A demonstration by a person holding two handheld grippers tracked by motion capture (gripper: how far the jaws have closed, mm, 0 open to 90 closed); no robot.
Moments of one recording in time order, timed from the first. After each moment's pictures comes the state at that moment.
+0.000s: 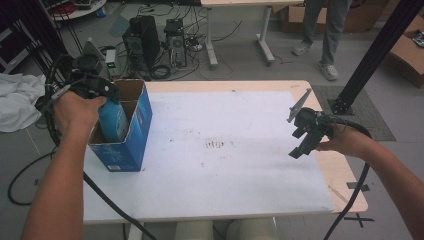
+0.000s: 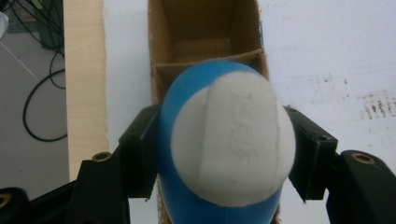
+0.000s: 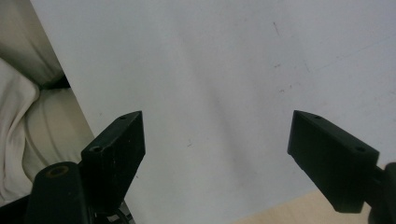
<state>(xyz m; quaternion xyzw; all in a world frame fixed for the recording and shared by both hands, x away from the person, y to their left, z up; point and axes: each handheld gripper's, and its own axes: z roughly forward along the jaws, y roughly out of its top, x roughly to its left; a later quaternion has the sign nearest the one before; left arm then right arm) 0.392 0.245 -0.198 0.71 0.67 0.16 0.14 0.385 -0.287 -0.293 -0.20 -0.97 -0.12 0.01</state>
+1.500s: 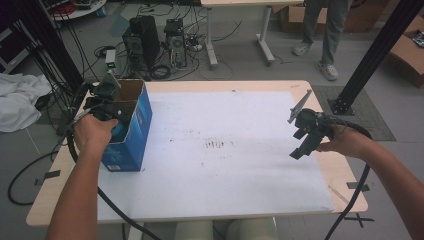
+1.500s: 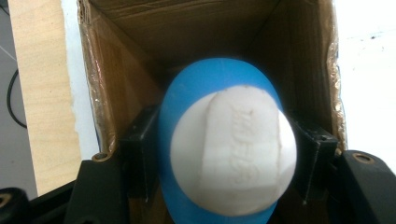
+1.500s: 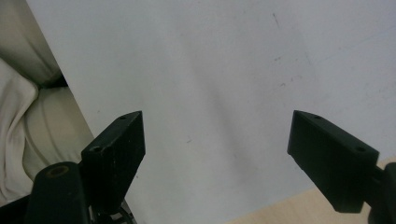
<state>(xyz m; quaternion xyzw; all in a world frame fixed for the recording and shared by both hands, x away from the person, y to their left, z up) 0.404 0.245 -0.274 0.73 0.66 0.12 0.10 0.385 -0.290 -0.297 -0.21 -0.97 -0.12 0.02</state>
